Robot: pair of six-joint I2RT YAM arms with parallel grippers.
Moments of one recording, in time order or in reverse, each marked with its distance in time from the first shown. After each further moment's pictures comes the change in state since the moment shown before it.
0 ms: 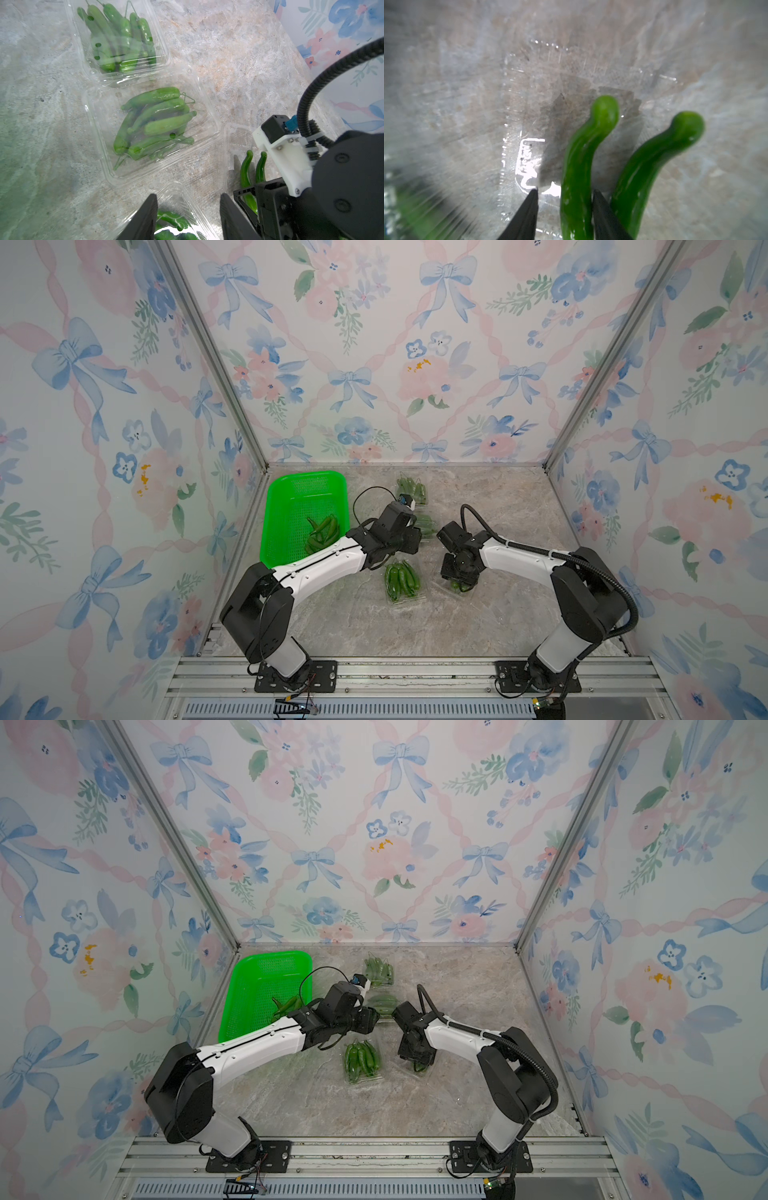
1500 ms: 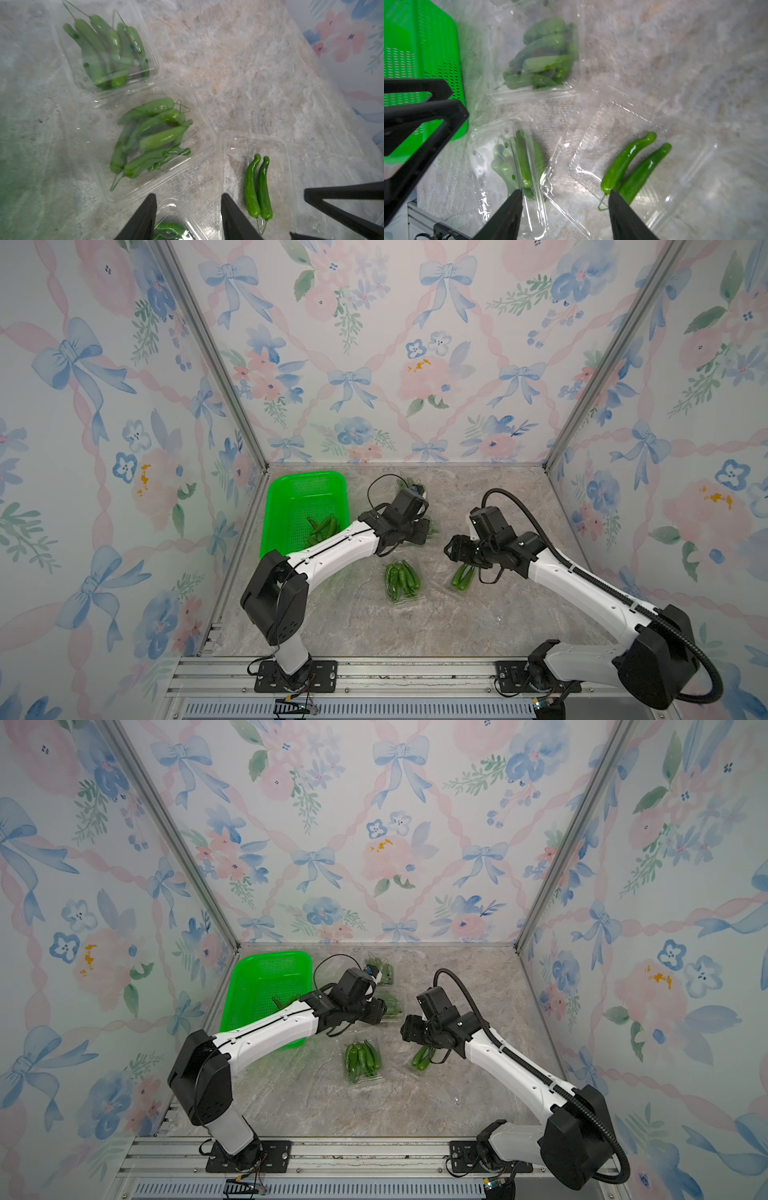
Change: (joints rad) left arm -0.031 0.164 0.241 -0.184 0.001 0.068; right arm -0.075 -0.422 -0.045 0.040 -0.121 -0.202
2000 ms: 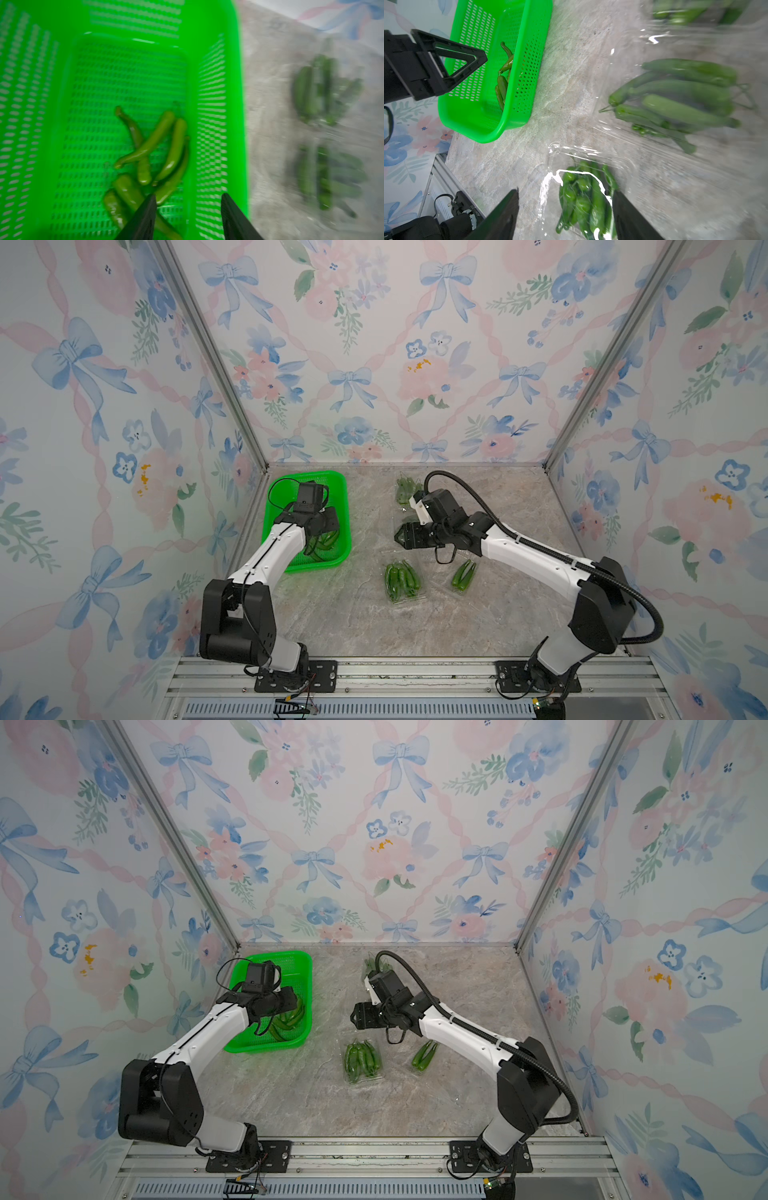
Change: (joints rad) left arm 0.564 -0.270 -0.253 -0.032 0.011 -0.005; right arm 0.158 0.304 0.320 0.156 -0.081 -0.175
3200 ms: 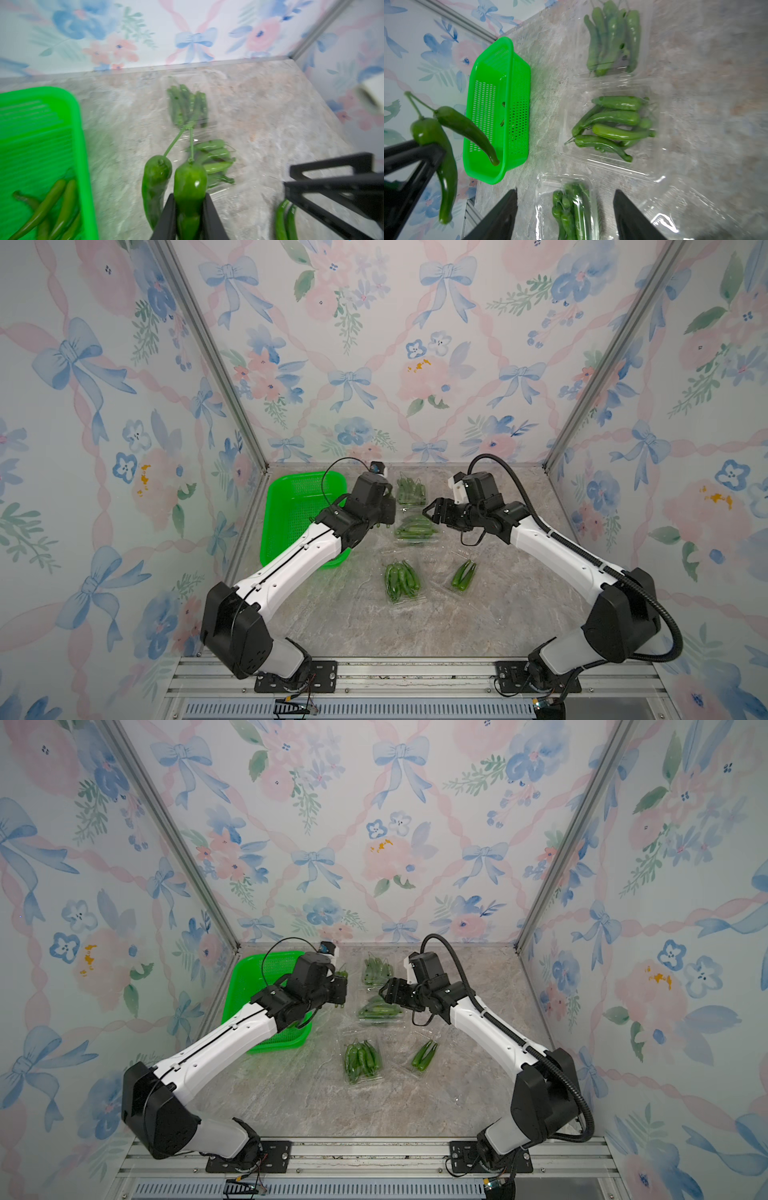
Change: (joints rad) left arm -0.309 -0.037 0.156 0.014 -0.143 0.027; right arm -0.192 0.005 0.035 0.040 -0.126 0.103
